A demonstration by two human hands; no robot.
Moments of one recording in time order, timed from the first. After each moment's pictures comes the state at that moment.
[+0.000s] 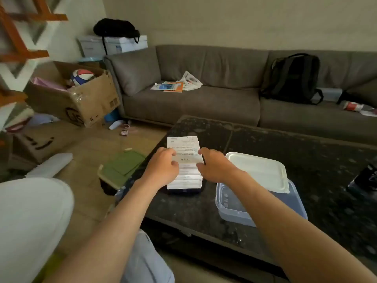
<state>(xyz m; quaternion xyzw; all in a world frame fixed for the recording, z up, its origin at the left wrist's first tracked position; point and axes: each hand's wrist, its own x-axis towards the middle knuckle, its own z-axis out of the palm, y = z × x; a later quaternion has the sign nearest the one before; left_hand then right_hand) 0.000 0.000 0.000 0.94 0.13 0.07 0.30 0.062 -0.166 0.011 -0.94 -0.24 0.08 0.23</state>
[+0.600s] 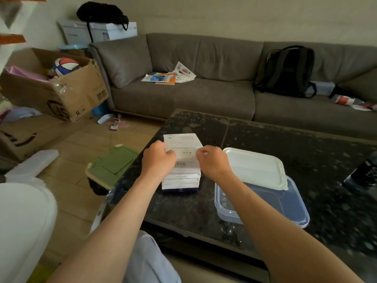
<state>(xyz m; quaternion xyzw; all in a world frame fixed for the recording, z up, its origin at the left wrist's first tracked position) 0.028 0.003 -0.002 0.87 0.24 0.12 0.41 0.084 -0.149 -0.020 -0.92 -0.07 0.02 0.39</state>
